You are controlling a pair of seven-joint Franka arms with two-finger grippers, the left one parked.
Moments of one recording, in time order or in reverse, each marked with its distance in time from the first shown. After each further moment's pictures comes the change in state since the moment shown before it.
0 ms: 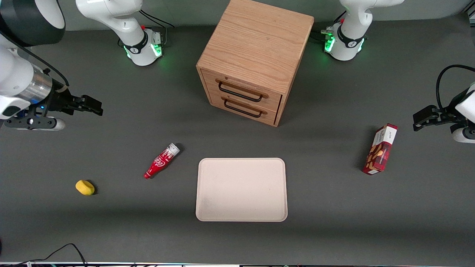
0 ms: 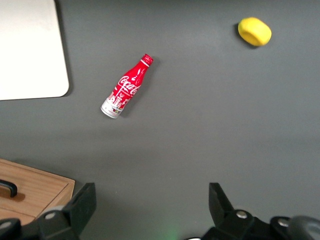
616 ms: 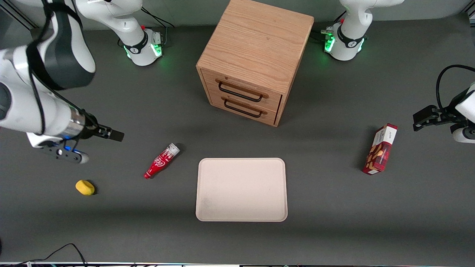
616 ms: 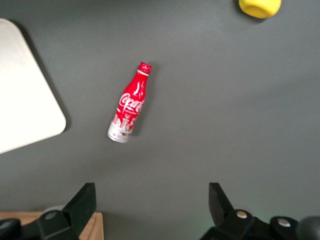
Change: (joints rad) arm 0.048 0.257 0.017 0.162 0.001 0.028 0.323
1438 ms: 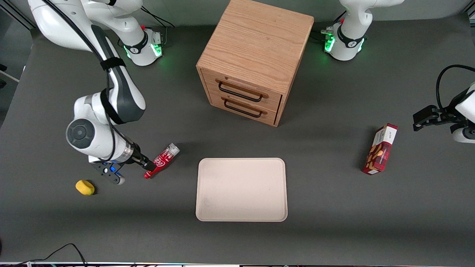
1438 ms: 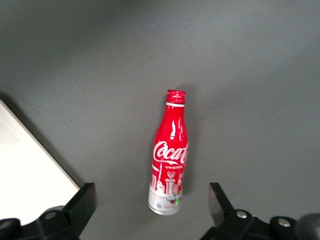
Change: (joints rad) arm 0.046 0.110 0.011 -0.294 0.000 0.560 0.354
